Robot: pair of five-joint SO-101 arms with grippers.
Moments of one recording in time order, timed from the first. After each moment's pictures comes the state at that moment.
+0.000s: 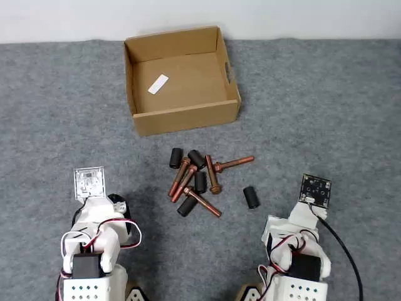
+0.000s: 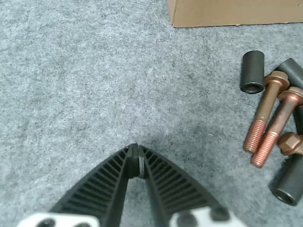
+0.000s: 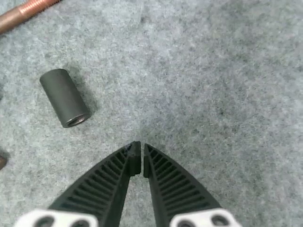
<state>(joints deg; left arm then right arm) -6.5 -99.6 96.9 62.5 12.5 7.2 -102.6 95.5 74.2 -7.2</state>
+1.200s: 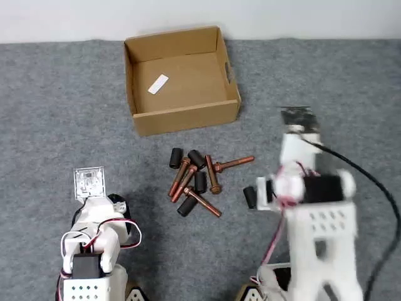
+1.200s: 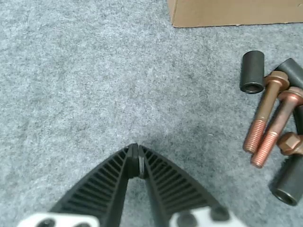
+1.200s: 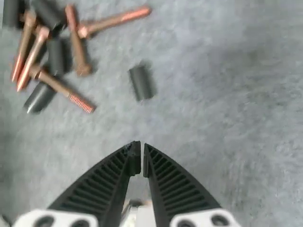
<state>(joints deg) -6.5 -99.6 96.9 62.5 12.5 -8.2 -40.6 27.3 98.5 -4.2</state>
